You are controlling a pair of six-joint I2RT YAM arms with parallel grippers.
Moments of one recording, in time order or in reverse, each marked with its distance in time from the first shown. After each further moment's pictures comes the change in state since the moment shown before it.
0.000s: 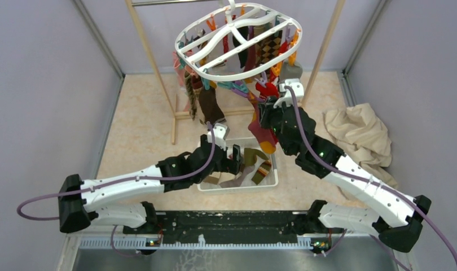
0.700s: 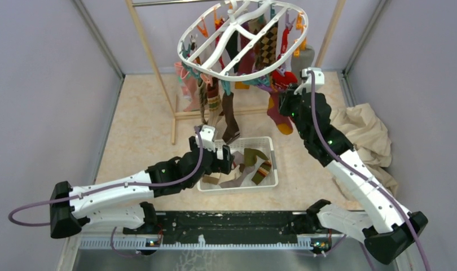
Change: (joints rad) left arm -0.006 -0.092 -0.069 0.018 -0.120 0.013; right arm -0.333 -0.002 -0.009 -0.042 -0.211 0.024
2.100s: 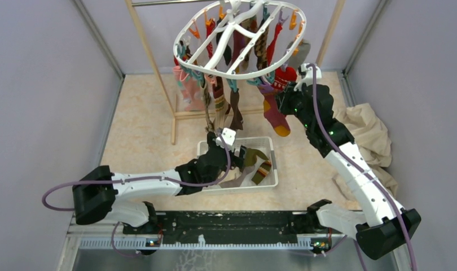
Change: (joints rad) left arm 0.024 0.287 -0.124 0.633 -0.059 0.355; right arm -0.166 0.069 0.033 -0.058 -0.330 0.032
